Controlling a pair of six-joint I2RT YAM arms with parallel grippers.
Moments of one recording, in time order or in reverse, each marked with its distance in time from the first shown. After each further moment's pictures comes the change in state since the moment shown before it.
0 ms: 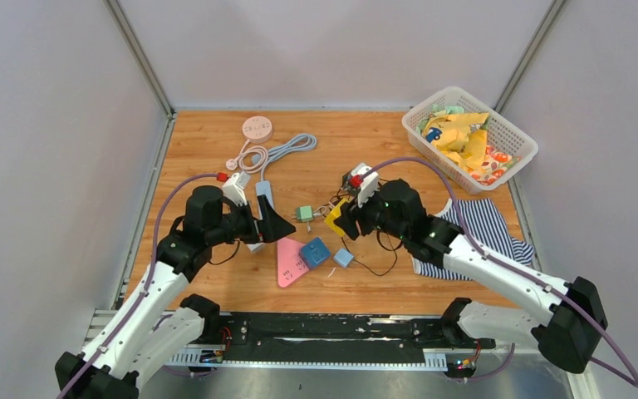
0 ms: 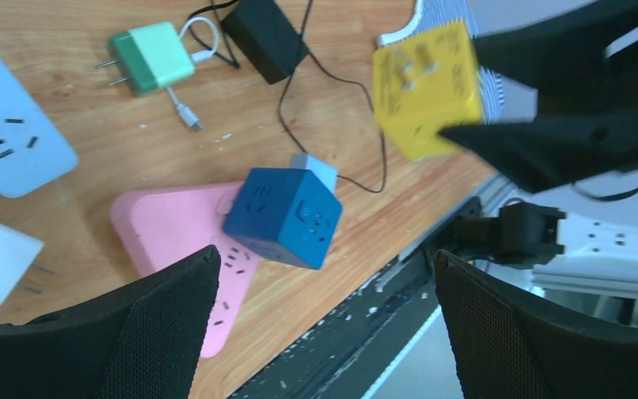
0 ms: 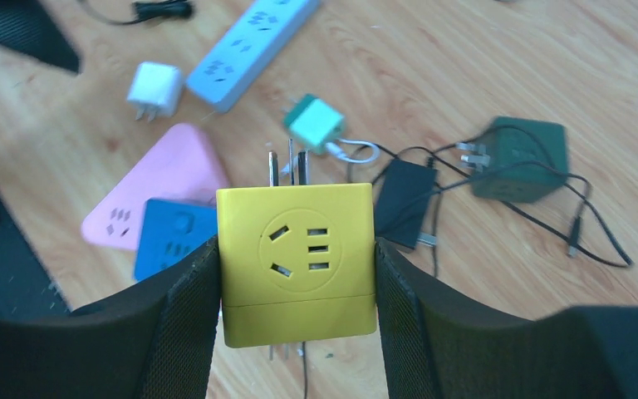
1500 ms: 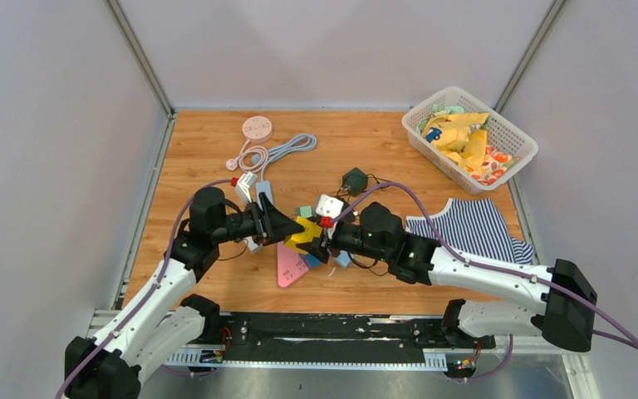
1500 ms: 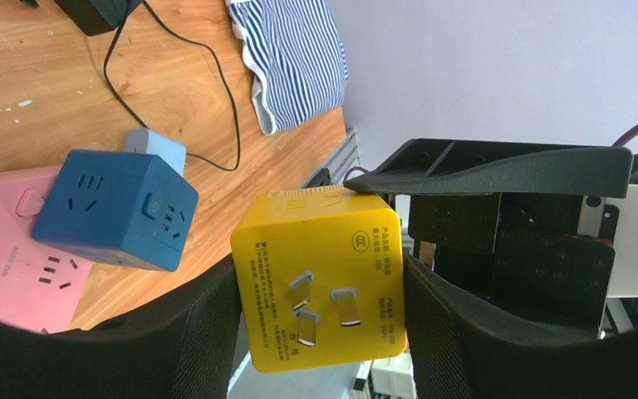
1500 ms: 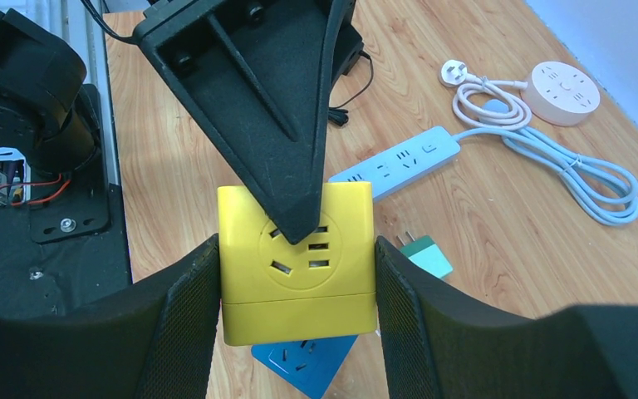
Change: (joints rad) left arm 0.009 0.044 -0.126 0.367 0.311 -0.417; right arm 0.309 0.042 -0.047 0.336 -0.078 -0.196
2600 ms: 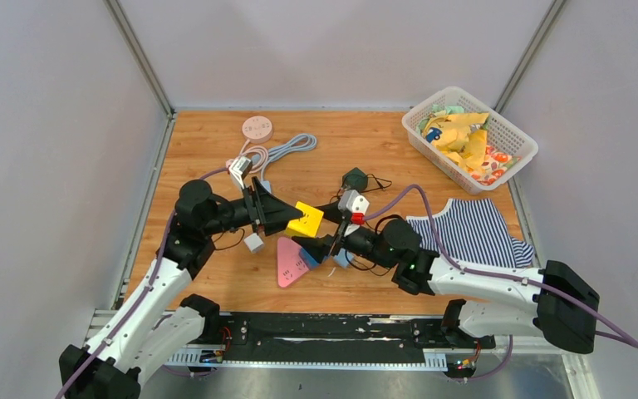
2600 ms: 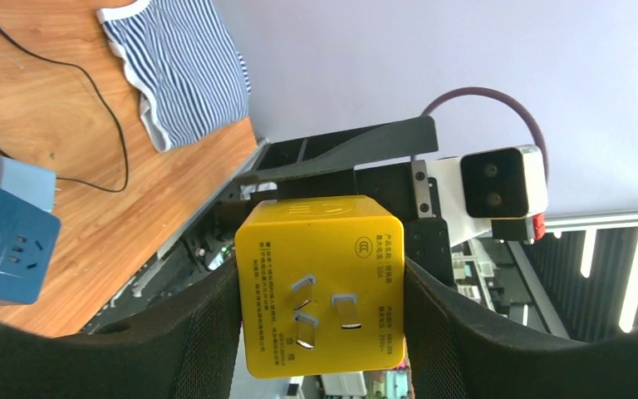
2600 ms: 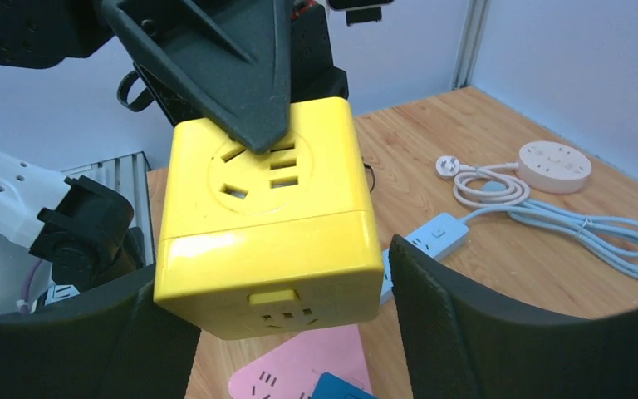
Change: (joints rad) left arm 0.002 -0.011 0.104 0.099 0.070 -0.212; right arm -0.001 -0.019 -0.192 0.497 0.055 0.183
